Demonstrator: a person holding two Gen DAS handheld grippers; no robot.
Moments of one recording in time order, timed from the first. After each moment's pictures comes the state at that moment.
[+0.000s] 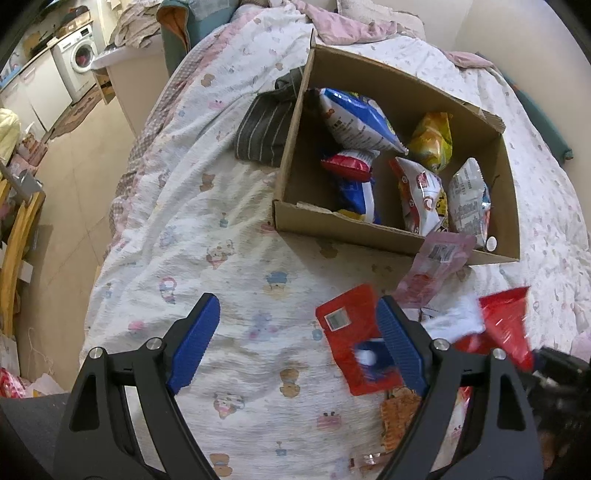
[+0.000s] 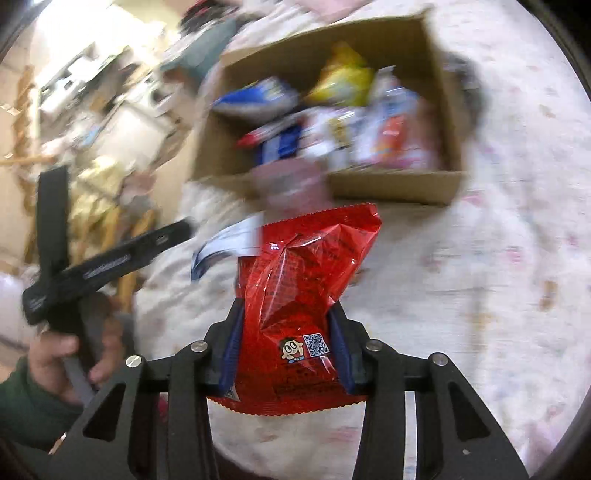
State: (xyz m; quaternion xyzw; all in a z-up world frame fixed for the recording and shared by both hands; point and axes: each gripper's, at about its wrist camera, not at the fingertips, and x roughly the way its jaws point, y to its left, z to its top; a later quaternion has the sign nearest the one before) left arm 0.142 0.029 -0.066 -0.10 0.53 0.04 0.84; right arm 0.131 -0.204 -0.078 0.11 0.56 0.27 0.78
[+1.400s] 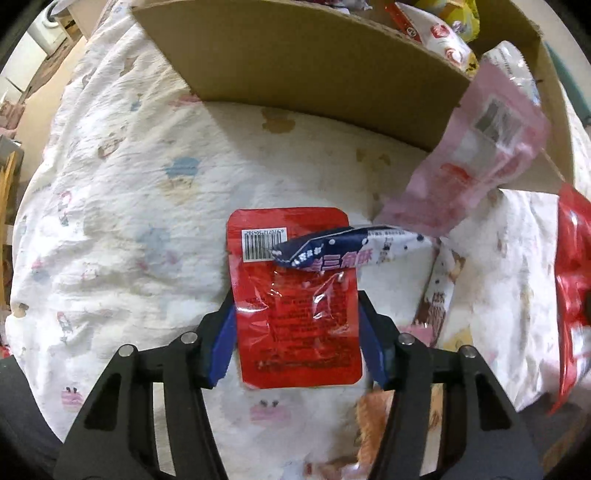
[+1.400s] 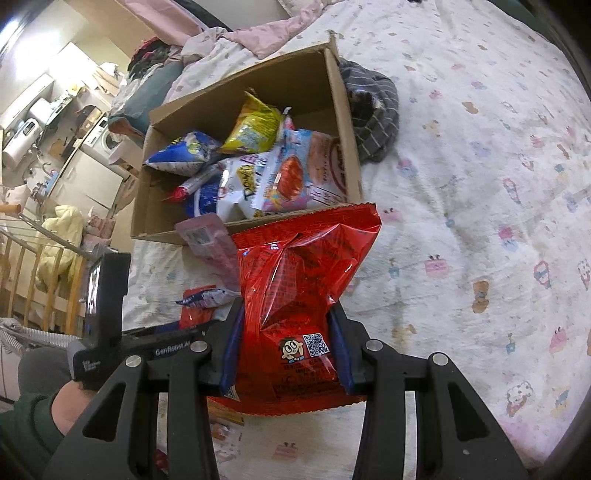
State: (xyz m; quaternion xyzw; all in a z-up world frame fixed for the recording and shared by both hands) left arm 0.140 -0.033 -0.164 -0.11 0.67 0.02 0.74; right arm 0.147 -0.252 -0.075 0.15 0.54 0.19 0.81
